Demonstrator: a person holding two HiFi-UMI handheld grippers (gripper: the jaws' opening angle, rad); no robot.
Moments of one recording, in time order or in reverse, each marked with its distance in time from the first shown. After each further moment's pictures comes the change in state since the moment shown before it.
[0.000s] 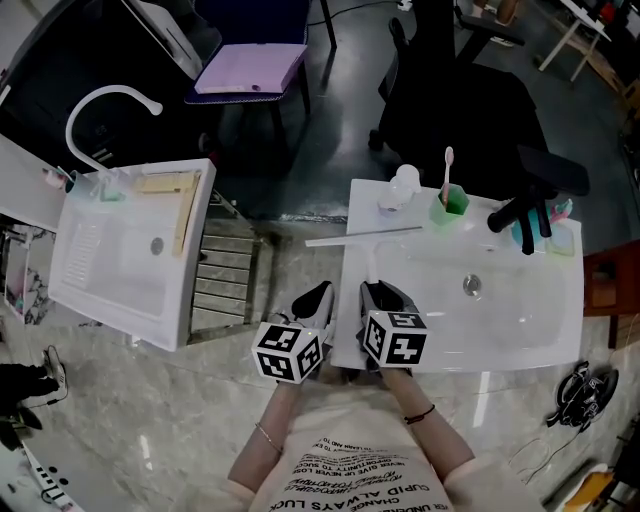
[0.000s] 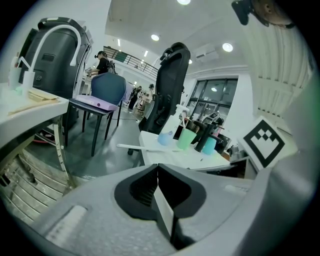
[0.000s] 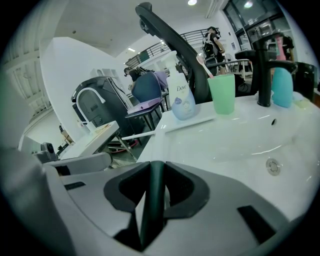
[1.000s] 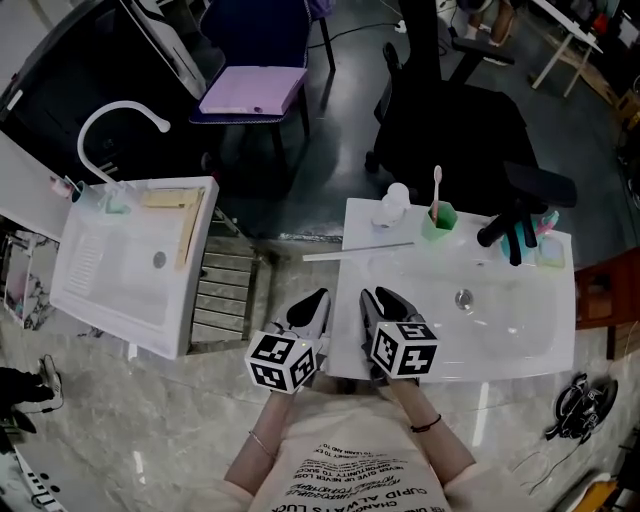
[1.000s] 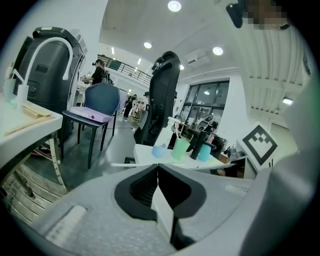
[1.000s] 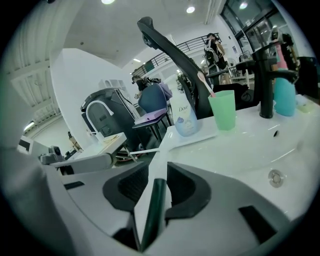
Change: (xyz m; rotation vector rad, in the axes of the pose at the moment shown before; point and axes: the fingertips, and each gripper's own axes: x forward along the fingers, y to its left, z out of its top) left arm -0.011 -0.015 0.033 0.067 -0.080 -0.033; right arm -0.024 0.002 0.032 -0.008 -0.101 0.089
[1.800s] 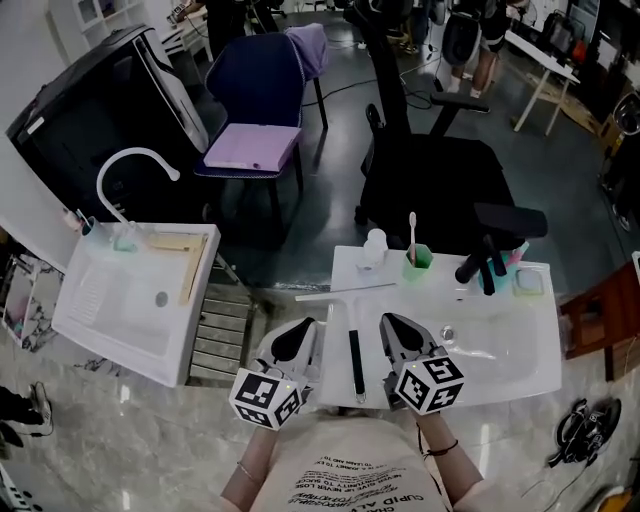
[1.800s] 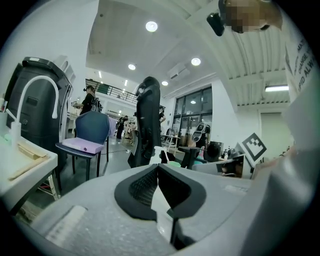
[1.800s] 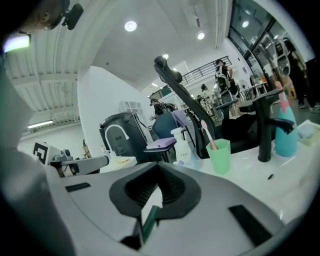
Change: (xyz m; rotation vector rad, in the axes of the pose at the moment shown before) left arm -0.037 -0.033 0.068 0.185 -0.216 -0.035; right arm -0.072 -0.005 0.073 -0.126 -0.295 0.140
